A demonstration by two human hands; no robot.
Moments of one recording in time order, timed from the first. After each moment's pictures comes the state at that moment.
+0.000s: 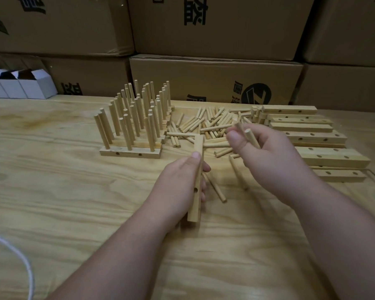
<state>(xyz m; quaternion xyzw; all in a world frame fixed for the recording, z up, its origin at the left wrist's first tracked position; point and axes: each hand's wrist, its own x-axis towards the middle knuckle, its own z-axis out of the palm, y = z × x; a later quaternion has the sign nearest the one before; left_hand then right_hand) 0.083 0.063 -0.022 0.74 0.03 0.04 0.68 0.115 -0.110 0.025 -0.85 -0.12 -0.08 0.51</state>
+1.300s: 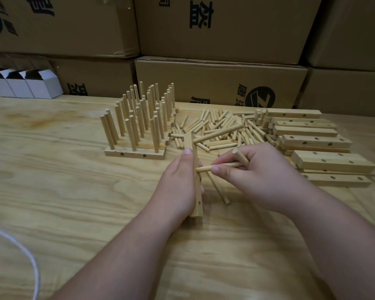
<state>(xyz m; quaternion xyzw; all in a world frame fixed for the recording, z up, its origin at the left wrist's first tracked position) 0.083 0.061 -0.023 0.73 0.11 0.08 0.67 0.106 -0.101 0.022 -0.88 -0.19 -0.01 0.44</state>
